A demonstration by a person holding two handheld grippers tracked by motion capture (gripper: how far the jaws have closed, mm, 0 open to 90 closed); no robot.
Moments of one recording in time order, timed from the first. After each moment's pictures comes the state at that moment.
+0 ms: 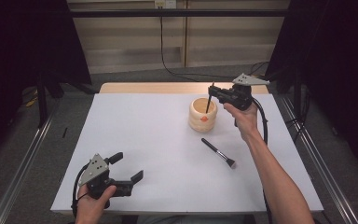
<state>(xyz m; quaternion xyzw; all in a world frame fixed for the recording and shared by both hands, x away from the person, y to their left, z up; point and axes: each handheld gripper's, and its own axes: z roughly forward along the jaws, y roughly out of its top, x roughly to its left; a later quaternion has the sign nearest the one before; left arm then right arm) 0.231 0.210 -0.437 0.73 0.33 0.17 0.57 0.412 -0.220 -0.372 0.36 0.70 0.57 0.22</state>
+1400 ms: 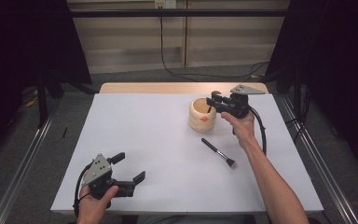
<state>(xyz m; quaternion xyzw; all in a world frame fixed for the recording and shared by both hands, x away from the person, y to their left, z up) 0.231 0.206 -0.437 0.74 0.32 0.17 0.57 0.412 -0.220 -0.406 0.40 0.70 0.56 0.21</state>
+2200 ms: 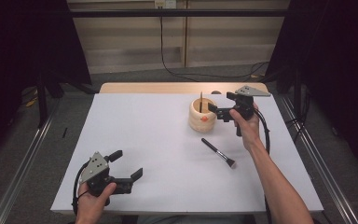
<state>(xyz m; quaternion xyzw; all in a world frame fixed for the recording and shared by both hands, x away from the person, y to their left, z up) 0.238 0.212 -0.437 0.73 0.33 0.18 0.57 0.401 -0.230 -0.403 0.41 0.69 0.55 0.23</state>
